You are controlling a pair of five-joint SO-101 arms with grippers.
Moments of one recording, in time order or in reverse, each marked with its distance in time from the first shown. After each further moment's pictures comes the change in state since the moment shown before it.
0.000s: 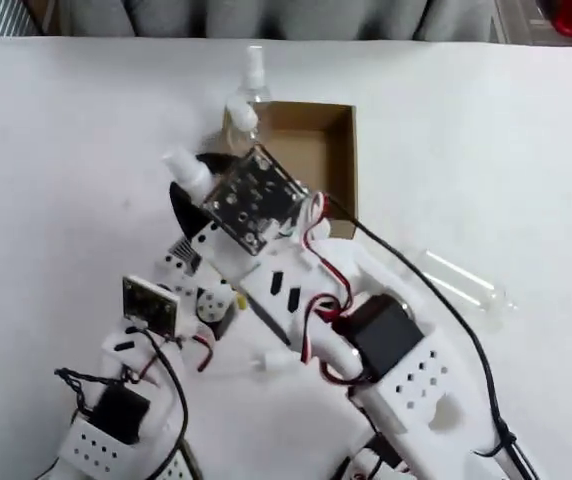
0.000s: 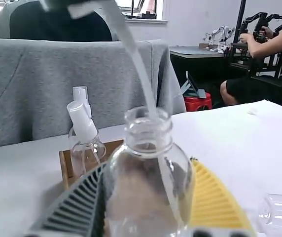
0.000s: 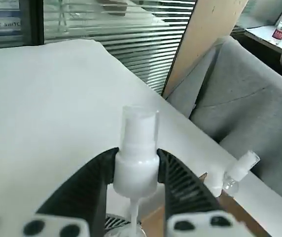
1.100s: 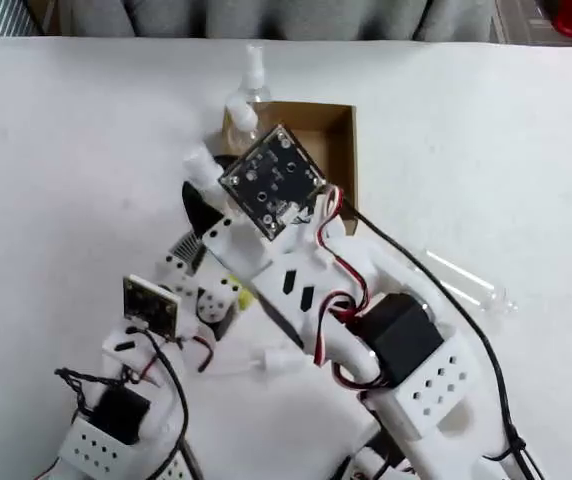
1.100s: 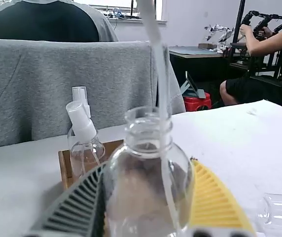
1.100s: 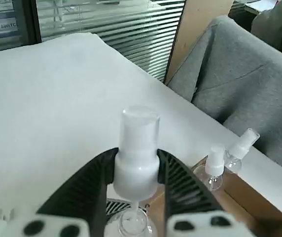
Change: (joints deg) left arm 0.2 0.0 0.0 0.0 -0.1; right arm 1.7 0.5 -5.0 9.1 -5.2
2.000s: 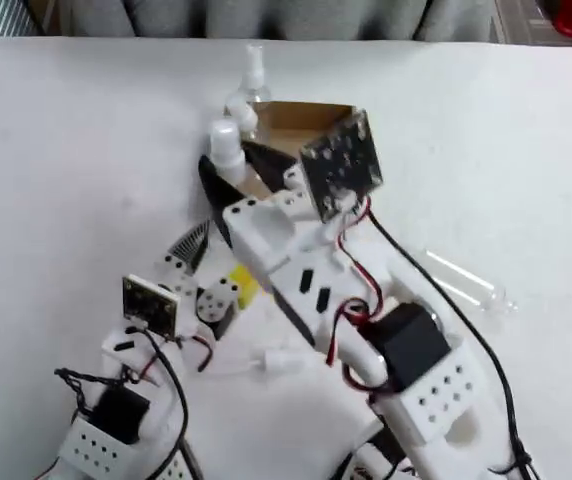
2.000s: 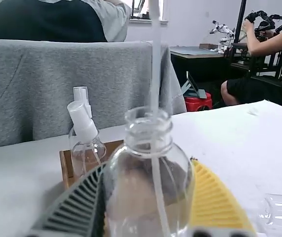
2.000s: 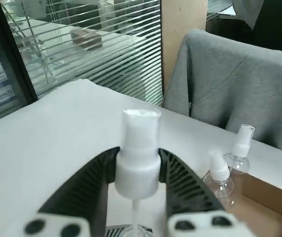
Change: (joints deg) left arm -0.2 0.0 0.0 0.0 0.0; right arm 3.3 -6.1 7.7 -10.2 -14.6
